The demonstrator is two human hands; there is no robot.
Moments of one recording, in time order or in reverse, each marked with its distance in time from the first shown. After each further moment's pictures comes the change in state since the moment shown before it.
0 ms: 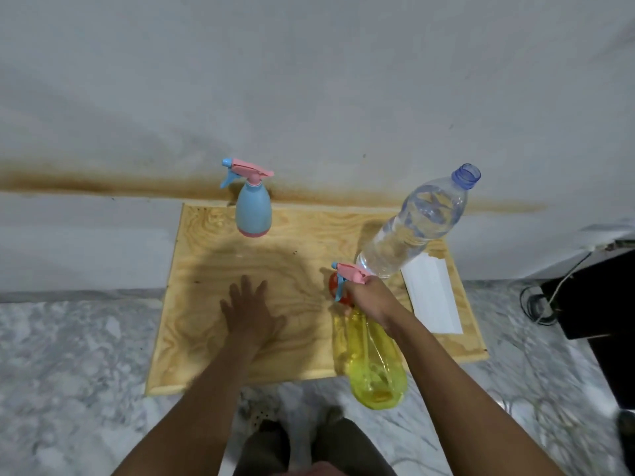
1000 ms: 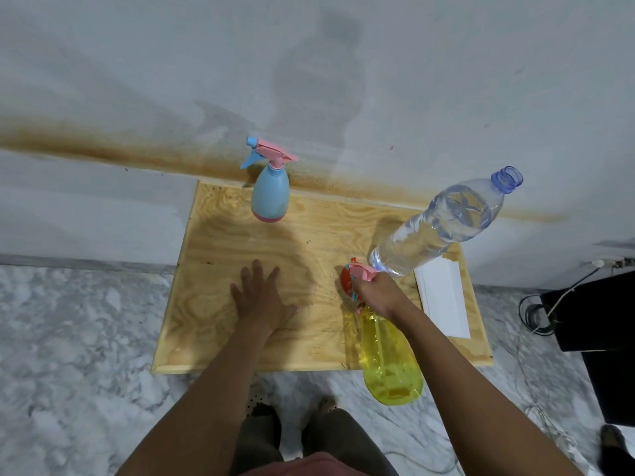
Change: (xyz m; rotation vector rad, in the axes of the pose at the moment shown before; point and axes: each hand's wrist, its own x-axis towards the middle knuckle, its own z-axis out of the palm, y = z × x) left_hand 0.001 -0.001 0.000 -0.084 -0.020 -0.005; right_hand 0.012 -0.004 0.010 -0.305 -0.017 -0.070
